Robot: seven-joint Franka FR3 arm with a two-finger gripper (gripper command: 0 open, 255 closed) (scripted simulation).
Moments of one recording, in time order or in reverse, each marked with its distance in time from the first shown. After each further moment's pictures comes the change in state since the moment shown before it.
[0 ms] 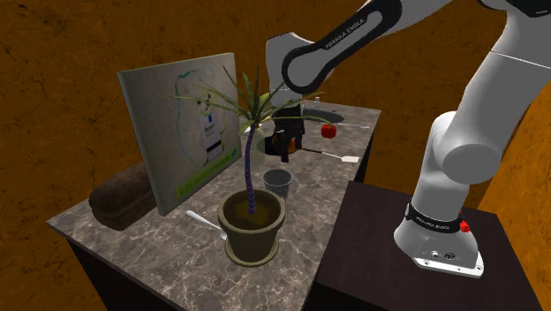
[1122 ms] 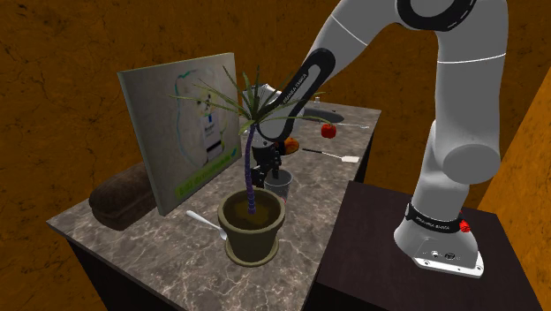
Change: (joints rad) arm 0.008 0.447 0.010 0.144 -0.029 0.318 0.040
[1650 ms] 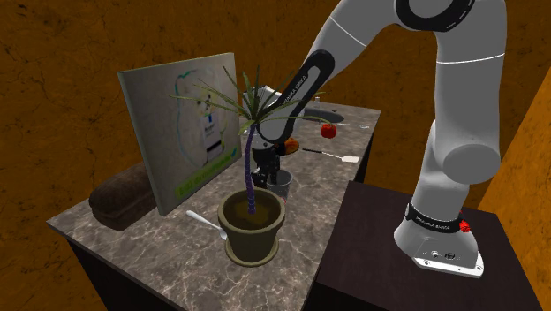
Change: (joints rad) arm 0.001 0.008 0.001 -0.003 0.000 0.011 0.002
